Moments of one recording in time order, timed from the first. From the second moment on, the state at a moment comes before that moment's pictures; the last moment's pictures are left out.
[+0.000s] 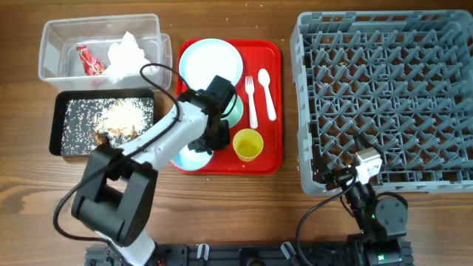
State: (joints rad) left arm -0.52 1.81 1.19 -0.91 0.03 -0.60; right arm 0.12 0.03 0.01 0.01 -0.20 0.01
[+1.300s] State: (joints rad) left arm -0.67 1.75 1.18 -0.77 0.10 -0.42; right arm 0.12 0.03 0.01 0.02 -0.20 0.01
